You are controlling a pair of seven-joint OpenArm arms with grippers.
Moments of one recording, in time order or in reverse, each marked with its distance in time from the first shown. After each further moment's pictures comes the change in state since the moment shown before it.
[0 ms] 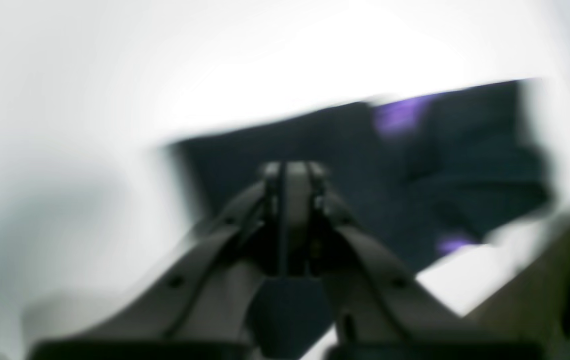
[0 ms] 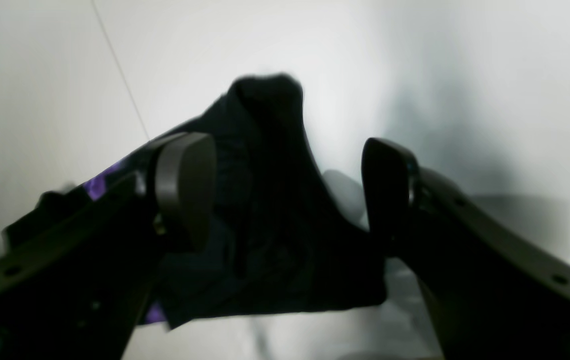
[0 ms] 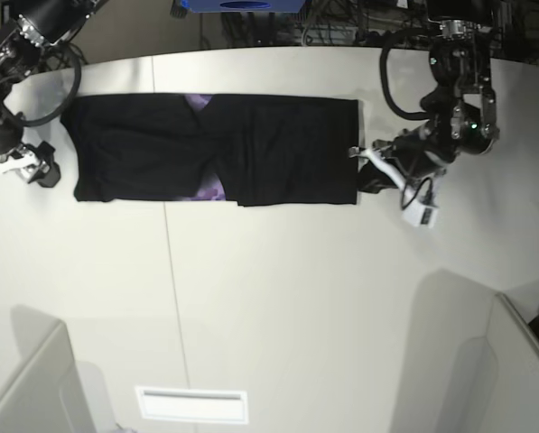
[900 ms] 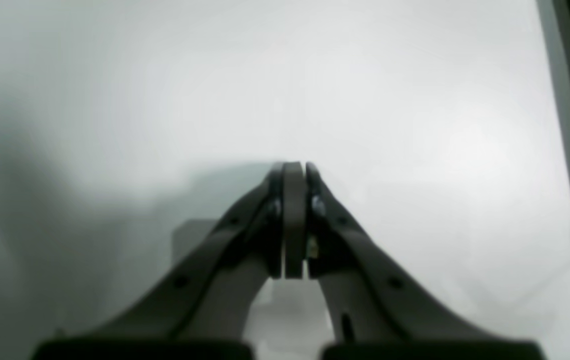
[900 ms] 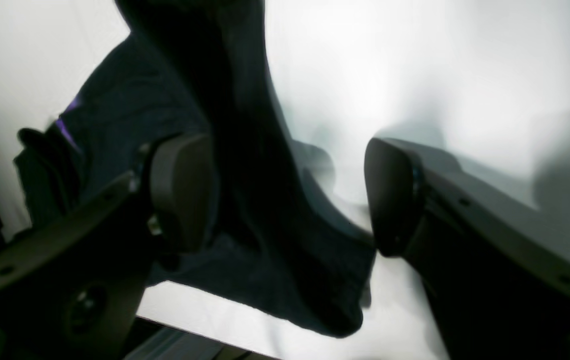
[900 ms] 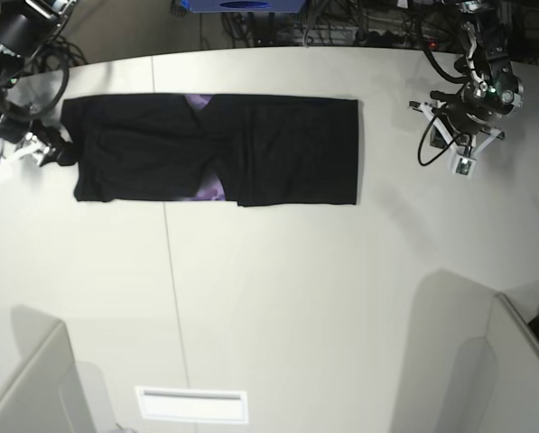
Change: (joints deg) left arm 6.9 2.7 -14.7 -12.8 29.8 -23.4 -12.3; right arm 0.0 10.3 -8.0 -29.8 9.7 9.5 2.9
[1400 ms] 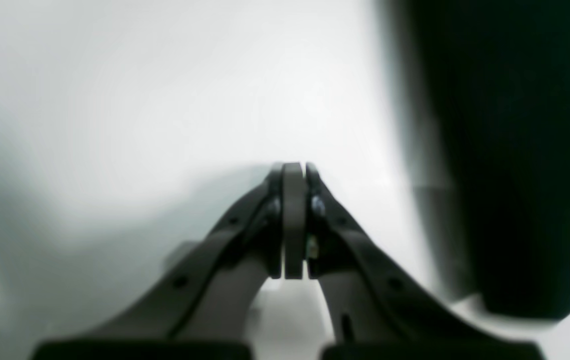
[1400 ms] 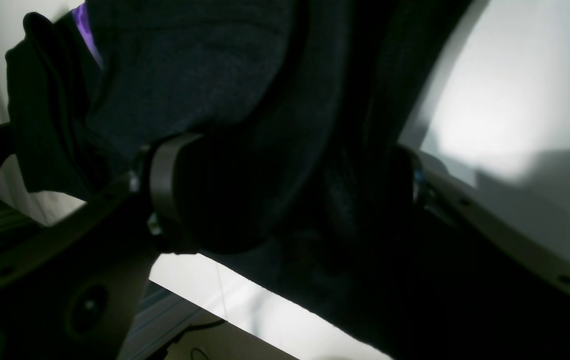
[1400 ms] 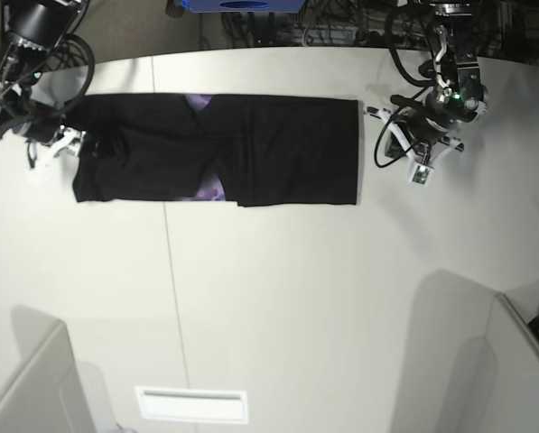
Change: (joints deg) left arm -1.8 3.1 11.7 0.4 -0.5 4.6 -2.4; right arm -2.8 -4.1 -7.0 7.5 1.8 5.9 -2.5
